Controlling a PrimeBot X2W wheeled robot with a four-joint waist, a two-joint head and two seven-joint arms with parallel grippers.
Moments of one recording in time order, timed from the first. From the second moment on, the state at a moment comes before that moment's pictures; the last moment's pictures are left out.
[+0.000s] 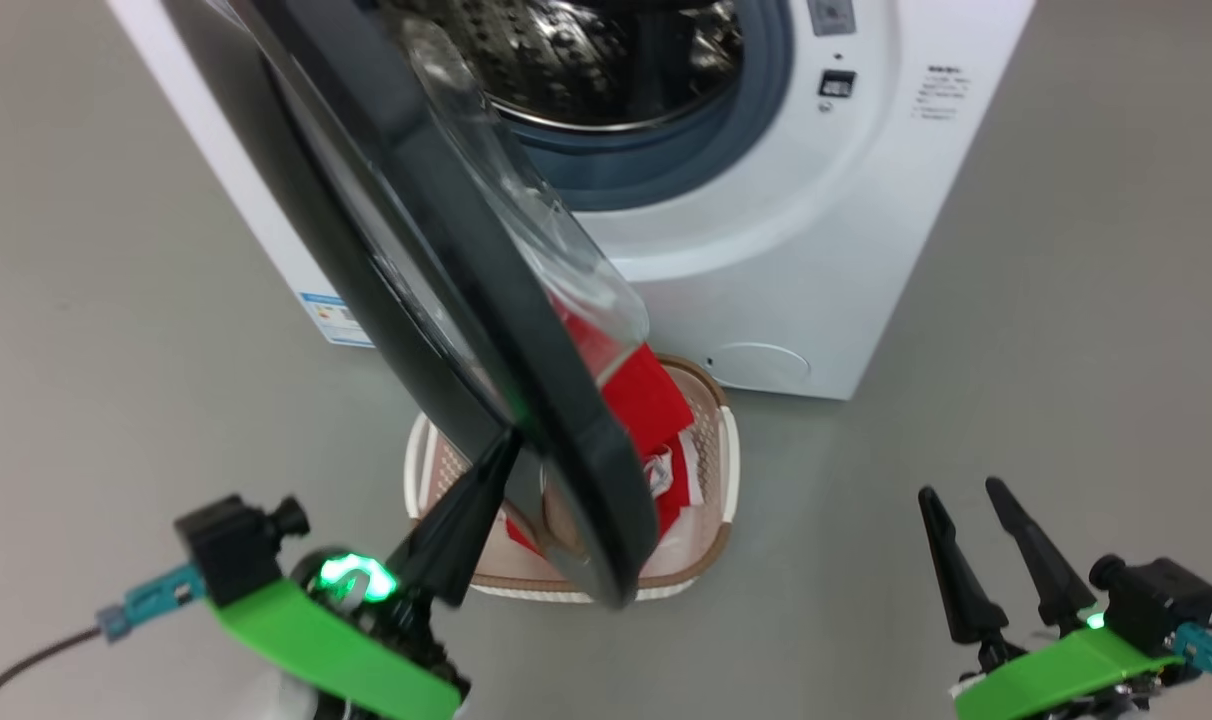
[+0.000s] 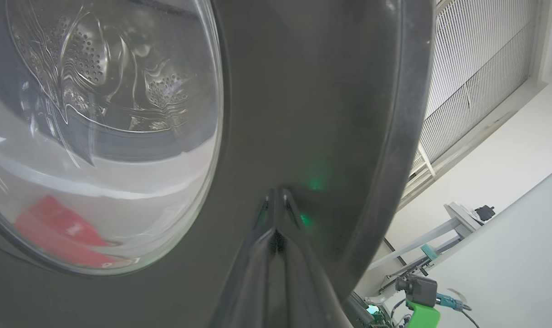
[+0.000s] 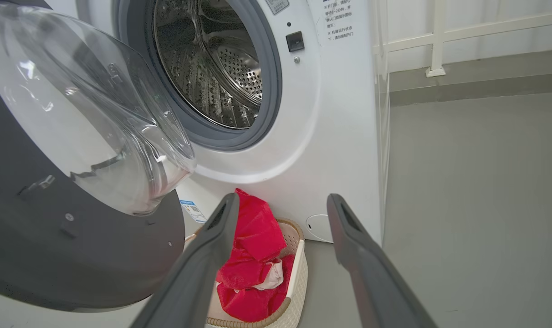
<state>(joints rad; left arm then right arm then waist) -0.34 0.41 -0.62 -0.04 -1.20 -0.12 -0.26 0.01 -0.14 0.10 0.21 0.49 0.12 -0.26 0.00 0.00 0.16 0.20</state>
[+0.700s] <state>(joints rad) -0.73 0.23 -0.59 0.24 -1.00 -0.12 -0.26 -0.10 -0.09 0.07 0.20 0.49 0.12 -0.26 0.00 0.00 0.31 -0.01</state>
